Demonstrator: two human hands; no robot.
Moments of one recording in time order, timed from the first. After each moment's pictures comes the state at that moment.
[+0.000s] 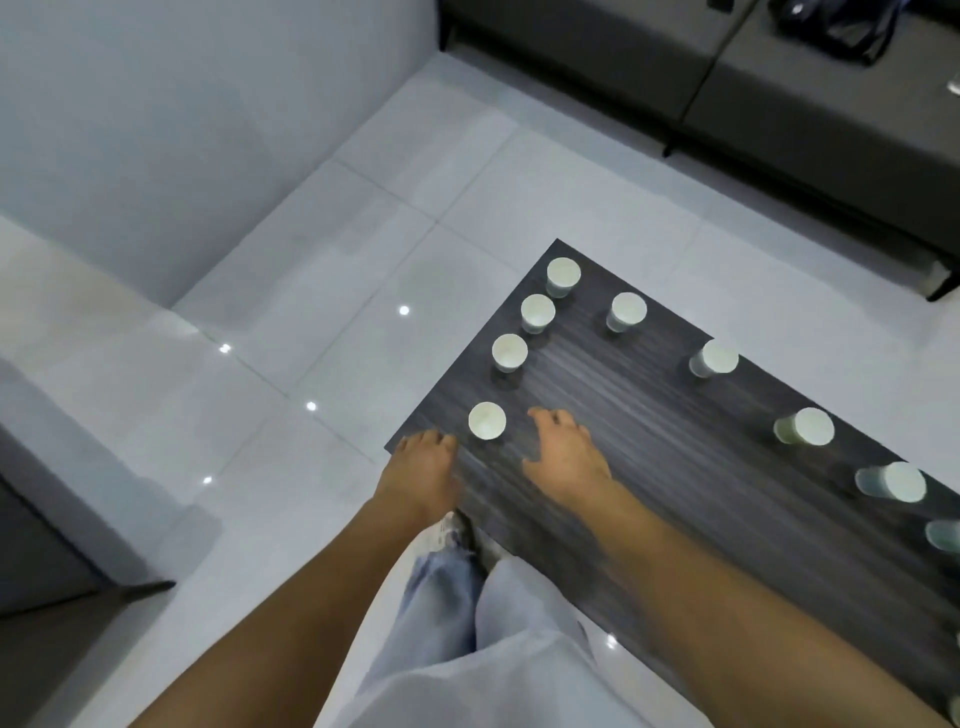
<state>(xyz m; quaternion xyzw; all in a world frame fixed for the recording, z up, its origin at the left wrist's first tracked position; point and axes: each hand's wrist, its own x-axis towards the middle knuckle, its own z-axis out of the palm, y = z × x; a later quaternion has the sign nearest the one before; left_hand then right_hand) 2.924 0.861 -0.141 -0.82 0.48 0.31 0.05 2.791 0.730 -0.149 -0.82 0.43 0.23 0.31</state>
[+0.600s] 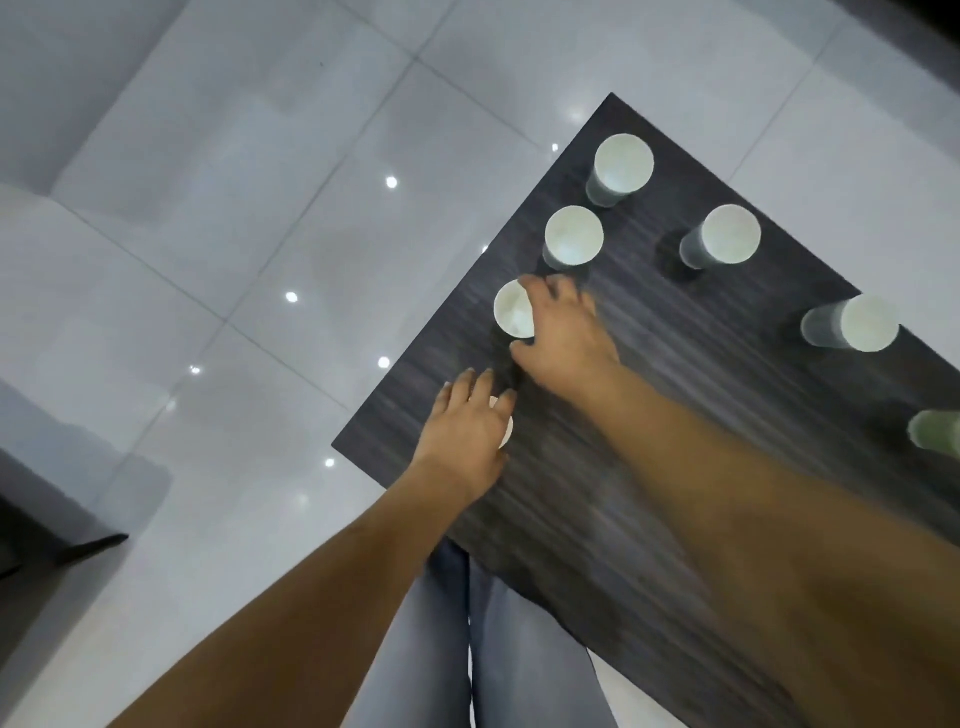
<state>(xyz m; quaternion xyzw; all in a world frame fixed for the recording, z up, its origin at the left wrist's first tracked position) 2.950 0.747 -0.345 -0.76 0.55 0.33 0.09 2.906 0.596 -0.328 -0.84 0.41 0.20 0.29</state>
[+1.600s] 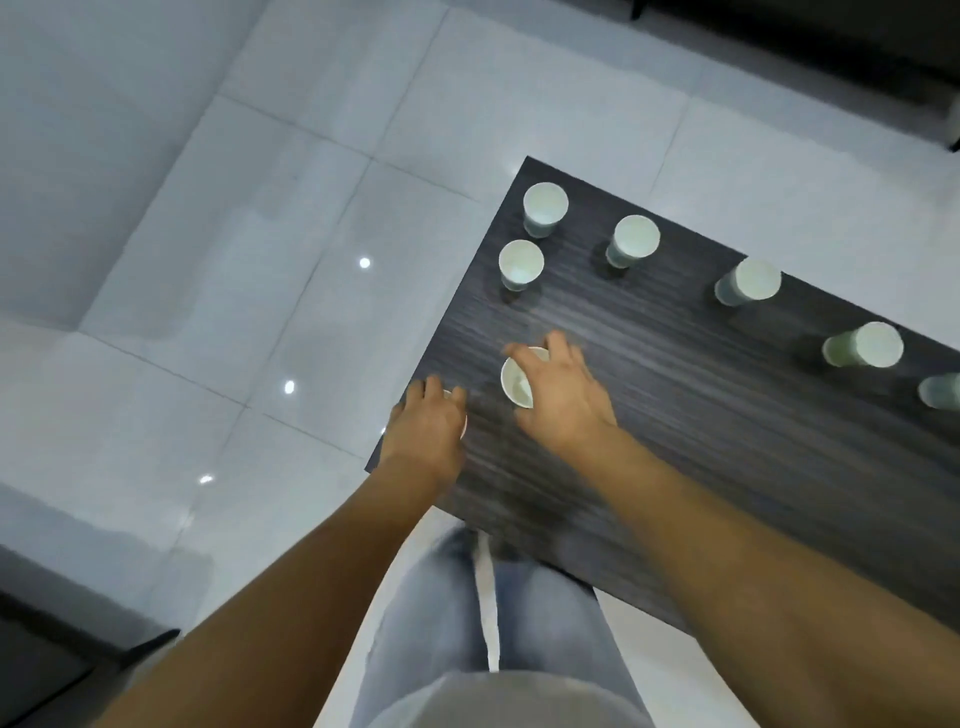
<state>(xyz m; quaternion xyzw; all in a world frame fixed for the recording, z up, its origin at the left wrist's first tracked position) 2.977 0.771 -0.239 -0.78 0.55 0.27 0.13 2.849 0.669 -0.234 -0.82 0.46 0.15 0.29</state>
